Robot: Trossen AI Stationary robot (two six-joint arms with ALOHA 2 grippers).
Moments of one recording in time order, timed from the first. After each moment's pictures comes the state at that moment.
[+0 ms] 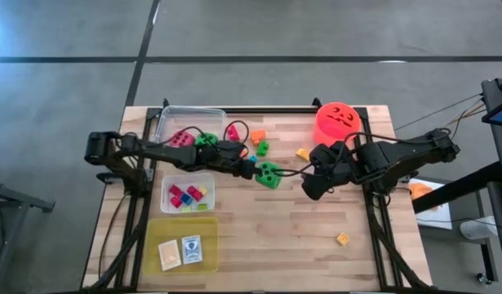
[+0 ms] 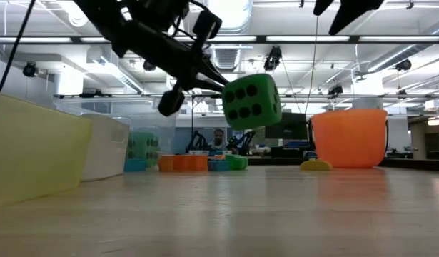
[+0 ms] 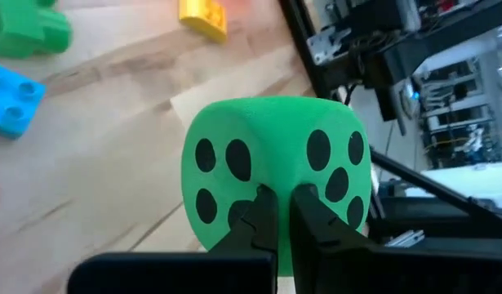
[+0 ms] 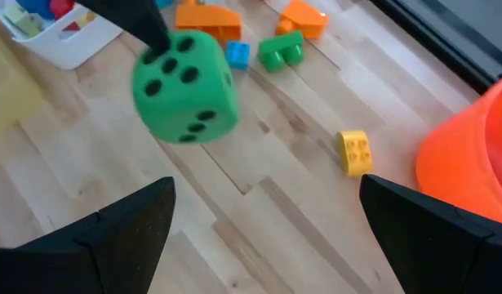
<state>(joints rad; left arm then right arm) 0.09 1.60 0.88 0.19 0.07 -1.07 0.30 1.34 1.43 -1.27 0.49 0.94</state>
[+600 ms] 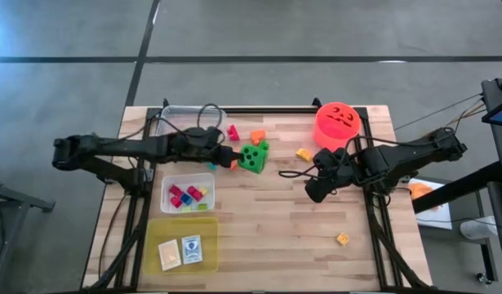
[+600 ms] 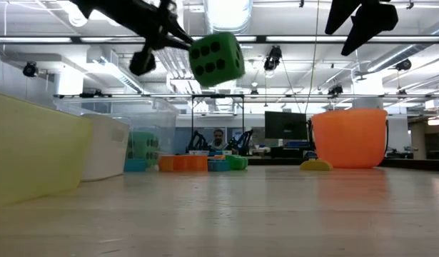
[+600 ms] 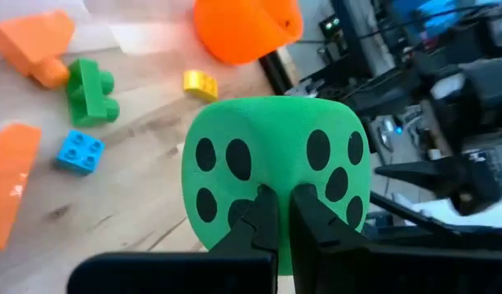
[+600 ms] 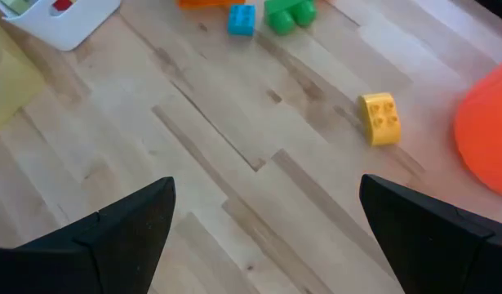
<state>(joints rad) 0.13 1.24 0.88 -0.10 -0.03 -1.02 0.30 1.24 1.22 -1.13 0.42 1.01</state>
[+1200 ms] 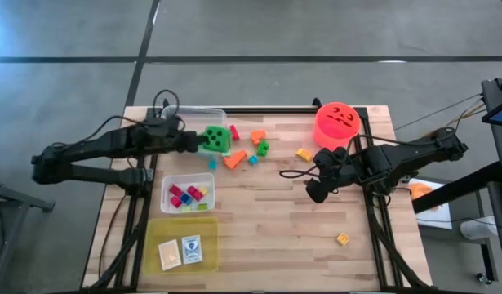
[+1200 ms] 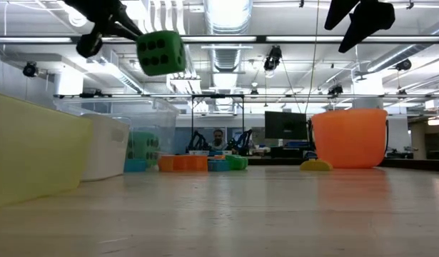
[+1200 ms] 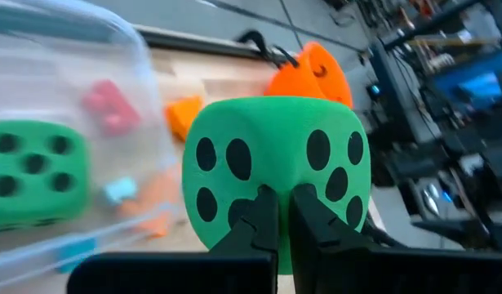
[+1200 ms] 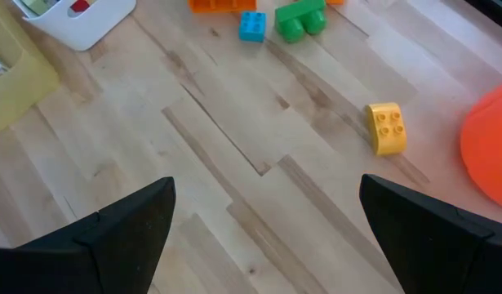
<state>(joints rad) 0.21 0.85 0.88 -0.54 -0.22 -1.03 0.30 1.23 1.22 -1.11 0.42 0.96</state>
